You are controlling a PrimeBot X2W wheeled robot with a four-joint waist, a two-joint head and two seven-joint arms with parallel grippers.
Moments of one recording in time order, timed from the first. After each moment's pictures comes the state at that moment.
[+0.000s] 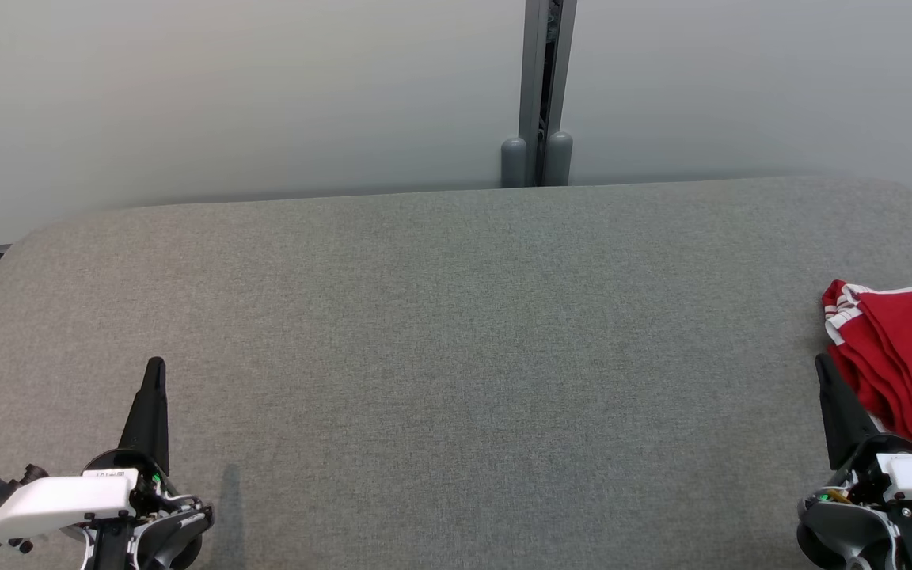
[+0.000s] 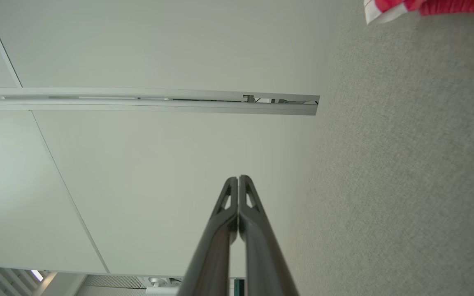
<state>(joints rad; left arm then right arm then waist) -0.10 0.05 0.11 0.24 -1.61 -0.13 0.11 -0.11 -0.05 -0.11 0.24 1.61 0.13 0.11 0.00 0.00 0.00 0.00</state>
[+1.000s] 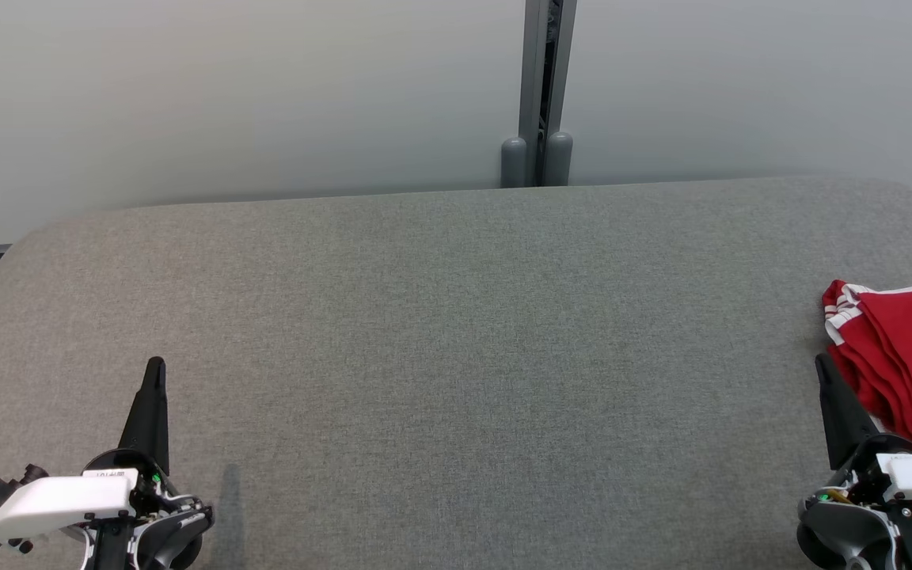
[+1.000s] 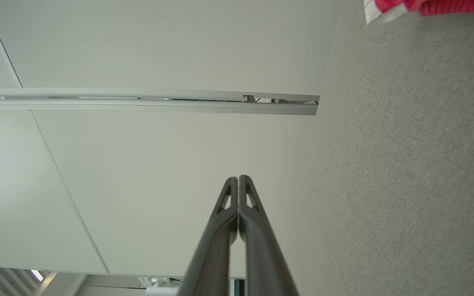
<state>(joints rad) -0.10 0.05 0.11 0.24 -1.61 -0.13 0.11 -0.11 -0.05 -0.11 0.24 1.61 0.13 0.11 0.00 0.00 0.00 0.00</state>
